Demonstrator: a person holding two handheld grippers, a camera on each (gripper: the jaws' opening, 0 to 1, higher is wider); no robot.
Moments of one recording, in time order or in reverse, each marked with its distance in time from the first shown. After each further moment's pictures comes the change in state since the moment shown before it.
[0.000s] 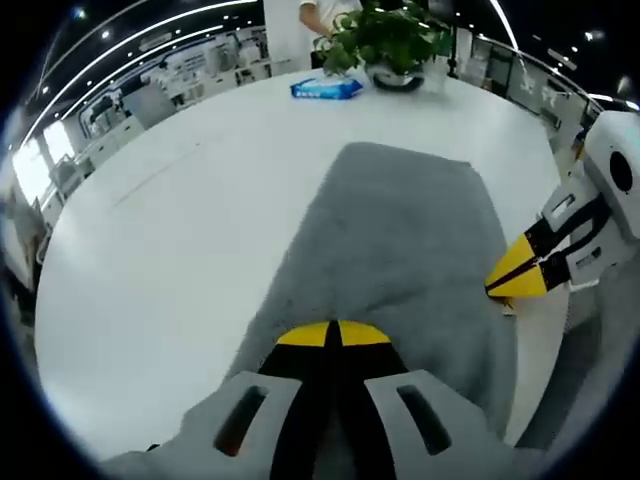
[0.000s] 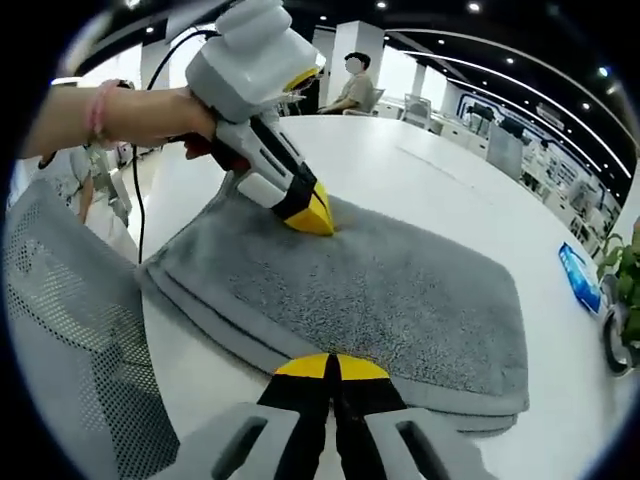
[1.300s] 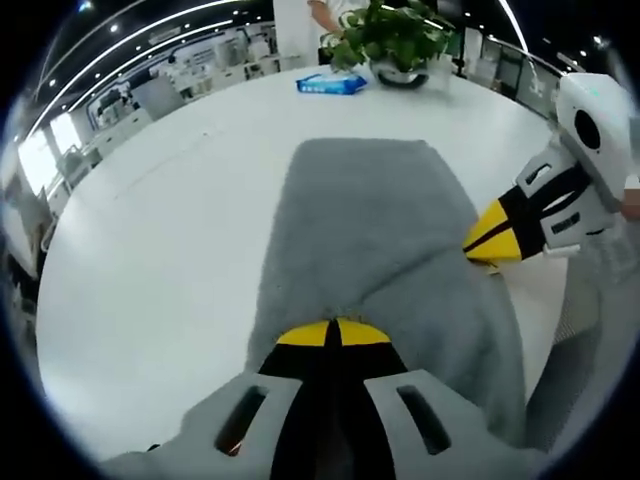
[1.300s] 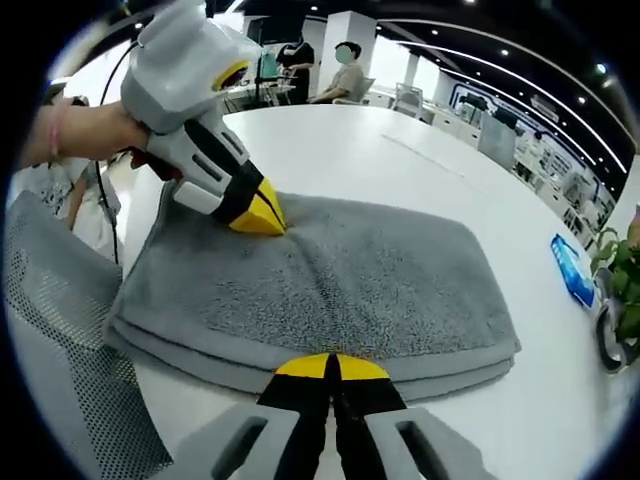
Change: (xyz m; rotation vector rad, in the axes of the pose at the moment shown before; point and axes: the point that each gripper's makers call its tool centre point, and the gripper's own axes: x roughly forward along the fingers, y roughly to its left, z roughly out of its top) left arm -0.012 -0.011 -0.015 -0.028 0.015 0.030; right arm 0.002 -0.021 -0.002 0.016 0.053 -0.032
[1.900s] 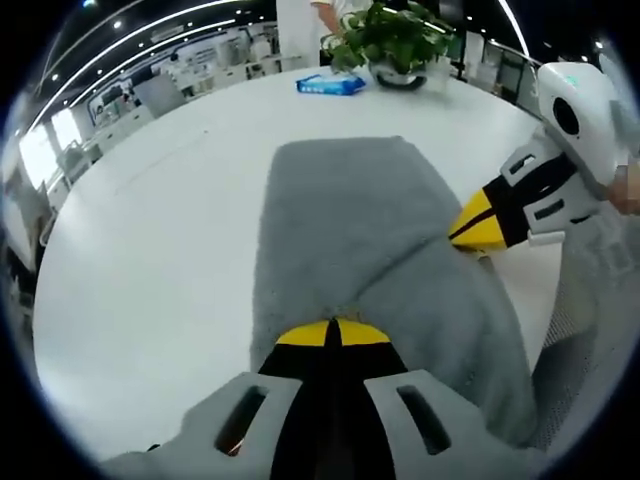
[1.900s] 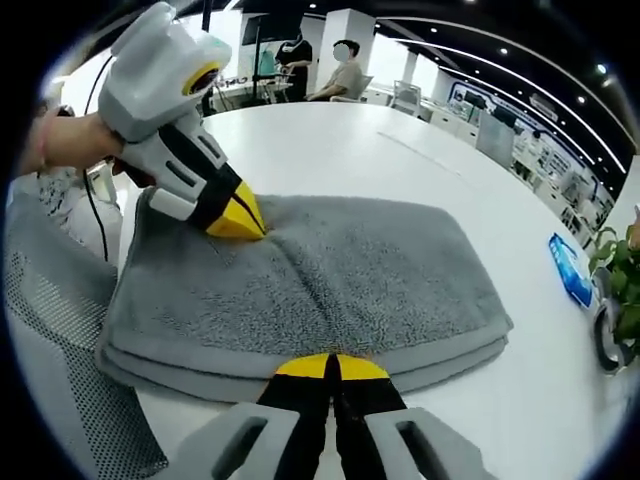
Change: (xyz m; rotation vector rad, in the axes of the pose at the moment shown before) left arm -0.006 -0.006 -0.007 -0.017 -0.005 -0.006; right arm 0.002 -0.005 0.000 0.000 0.011 -0.011
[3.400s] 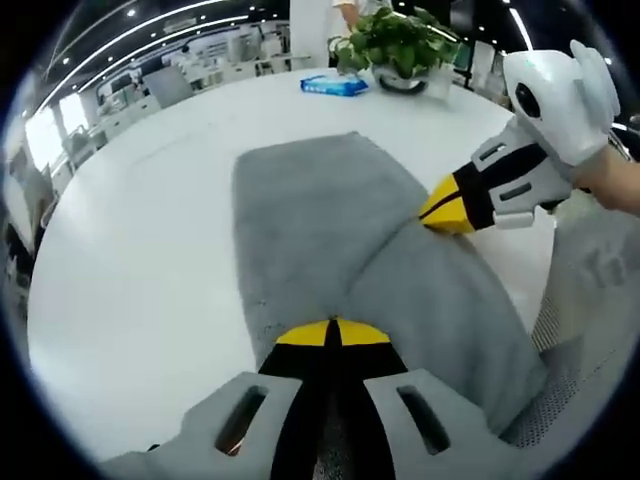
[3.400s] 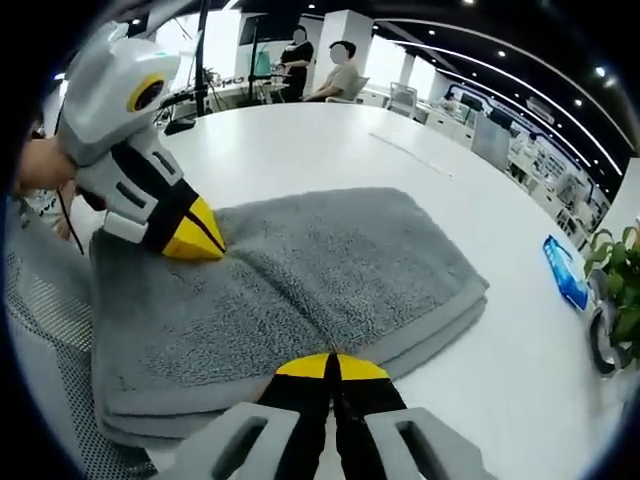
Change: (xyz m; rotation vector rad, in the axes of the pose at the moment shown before) left arm -0.011 -0.021 -0.012 -0.052 -0.005 0.007; right arm 0.005 -0.014 0.003 -0.003 -0.013 -0.030
